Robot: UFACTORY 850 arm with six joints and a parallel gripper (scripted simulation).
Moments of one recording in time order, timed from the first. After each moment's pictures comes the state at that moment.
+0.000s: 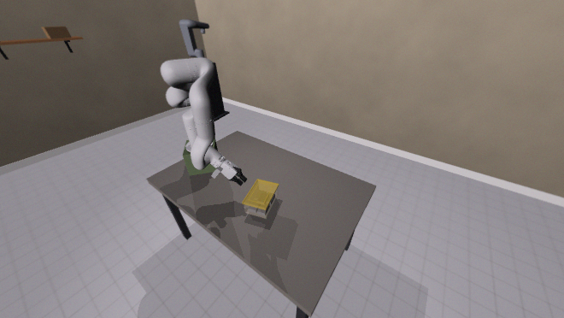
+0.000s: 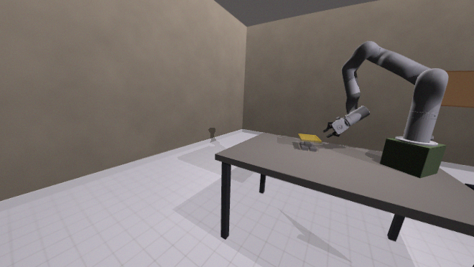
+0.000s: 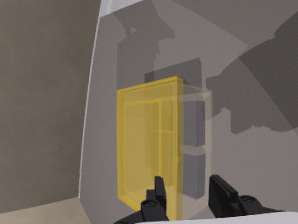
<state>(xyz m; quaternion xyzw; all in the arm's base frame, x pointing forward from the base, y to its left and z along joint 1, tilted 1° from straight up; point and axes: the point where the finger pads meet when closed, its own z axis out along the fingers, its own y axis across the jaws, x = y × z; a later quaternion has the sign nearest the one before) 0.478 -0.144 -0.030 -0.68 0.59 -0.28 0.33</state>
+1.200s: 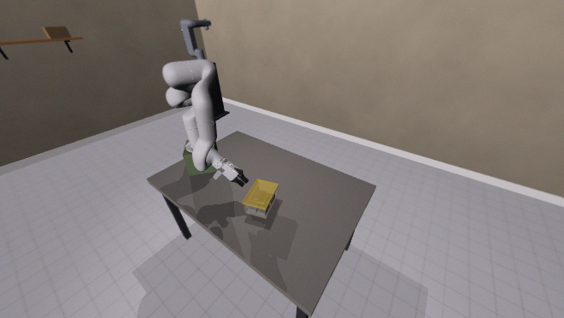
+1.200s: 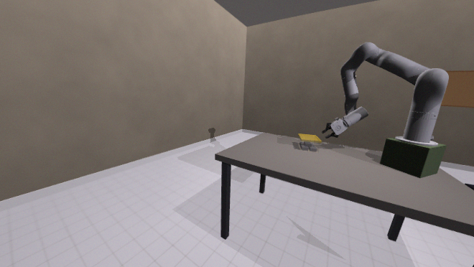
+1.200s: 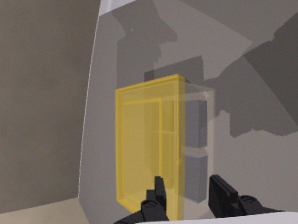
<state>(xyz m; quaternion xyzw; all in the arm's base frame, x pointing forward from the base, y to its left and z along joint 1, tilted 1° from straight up) 0.486 -0.143 -0.038 -0.68 0.59 -0.28 0.33</state>
